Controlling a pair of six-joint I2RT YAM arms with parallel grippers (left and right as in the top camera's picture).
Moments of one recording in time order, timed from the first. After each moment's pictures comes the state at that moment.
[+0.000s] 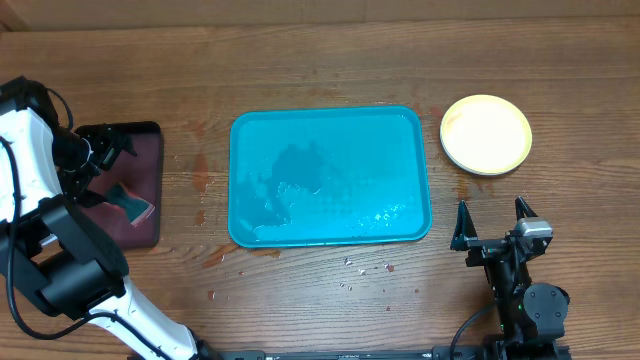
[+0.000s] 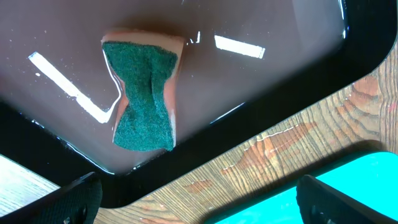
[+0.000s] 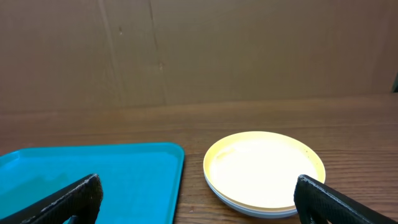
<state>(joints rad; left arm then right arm) 0.53 2.04 1.77 -1.32 0.18 -0.54 0.05 0.01 0.02 -0.04 -0.03 0.10</state>
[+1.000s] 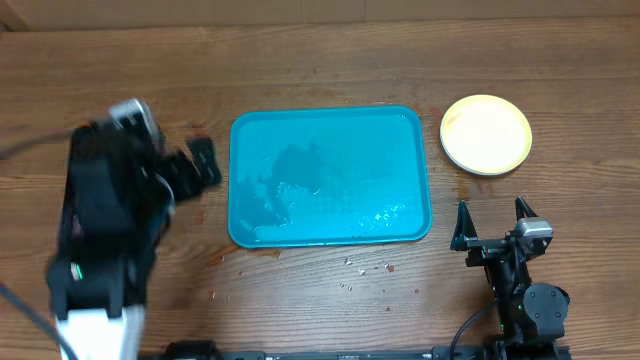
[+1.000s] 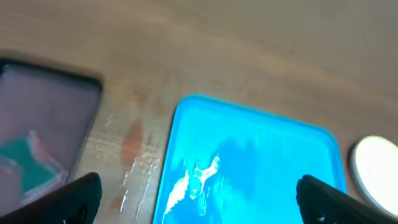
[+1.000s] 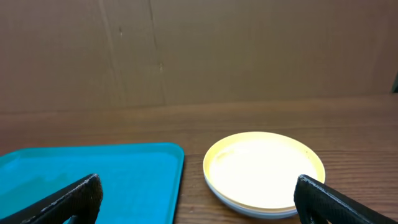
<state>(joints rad) 0.02 0.96 1.16 -0.83 0.06 -0.34 0.05 0.01 0.02 -0.03 -0.03 0.09</state>
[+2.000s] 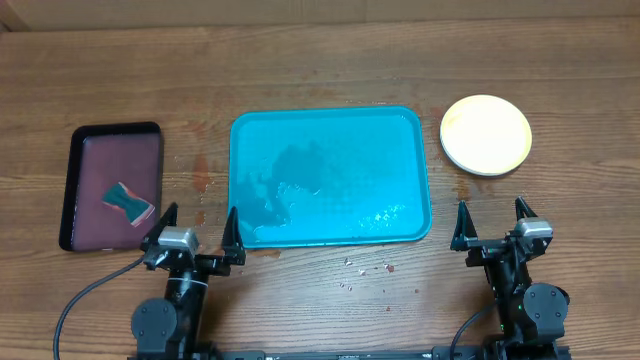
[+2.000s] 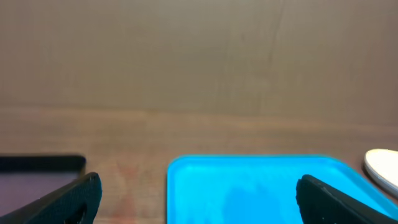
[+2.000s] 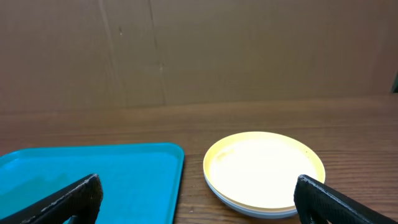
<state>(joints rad) -0.01 0.02 0.11 -0.07 0.11 -0.13 0.05 0.01 0.02 -0.04 -0.03 0.09</state>
